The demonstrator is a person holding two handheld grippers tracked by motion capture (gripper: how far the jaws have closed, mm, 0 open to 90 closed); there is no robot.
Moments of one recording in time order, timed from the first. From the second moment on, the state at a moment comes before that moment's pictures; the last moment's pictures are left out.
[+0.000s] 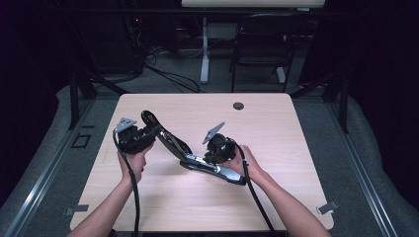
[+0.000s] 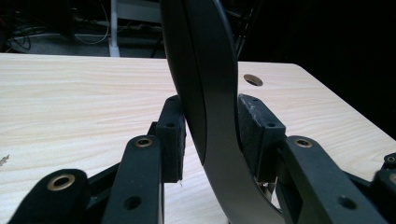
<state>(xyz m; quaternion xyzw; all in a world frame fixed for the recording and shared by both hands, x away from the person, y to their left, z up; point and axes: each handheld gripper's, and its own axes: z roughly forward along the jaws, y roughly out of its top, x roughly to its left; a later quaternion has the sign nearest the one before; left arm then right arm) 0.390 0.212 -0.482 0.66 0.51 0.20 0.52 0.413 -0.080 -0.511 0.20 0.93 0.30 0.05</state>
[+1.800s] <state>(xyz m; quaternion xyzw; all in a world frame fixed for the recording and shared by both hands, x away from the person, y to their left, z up) 0.390 0.212 -0.481 0.66 0.50 0.20 0.52 0.412 -0.089 -0.516 0.20 0.94 0.28 0.04</state>
